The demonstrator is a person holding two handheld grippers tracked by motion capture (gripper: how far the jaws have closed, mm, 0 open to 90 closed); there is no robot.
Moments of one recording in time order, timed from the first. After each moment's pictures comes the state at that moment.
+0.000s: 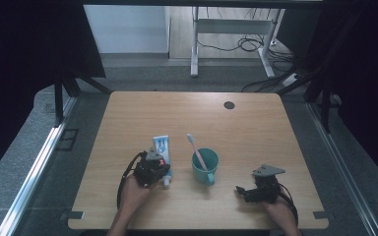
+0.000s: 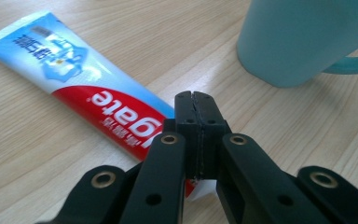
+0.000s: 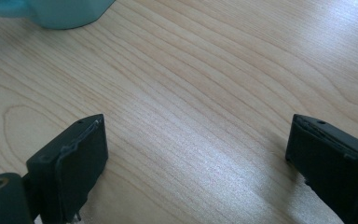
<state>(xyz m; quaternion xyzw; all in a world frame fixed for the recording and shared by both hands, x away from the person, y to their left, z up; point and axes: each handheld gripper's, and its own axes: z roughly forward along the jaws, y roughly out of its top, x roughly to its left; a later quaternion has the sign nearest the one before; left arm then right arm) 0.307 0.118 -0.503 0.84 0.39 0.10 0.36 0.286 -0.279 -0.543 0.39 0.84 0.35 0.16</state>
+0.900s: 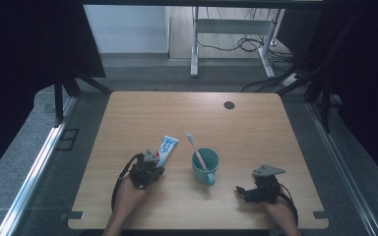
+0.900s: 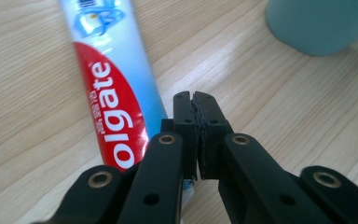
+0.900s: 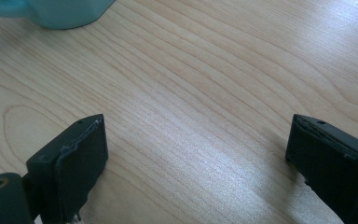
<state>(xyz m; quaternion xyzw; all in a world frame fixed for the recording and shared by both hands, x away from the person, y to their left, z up) 0.306 0.133 -0.510 0.85 0.41 0.11 0.32 0.286 -0.279 -0.543 0.39 0.84 0.35 0.16</state>
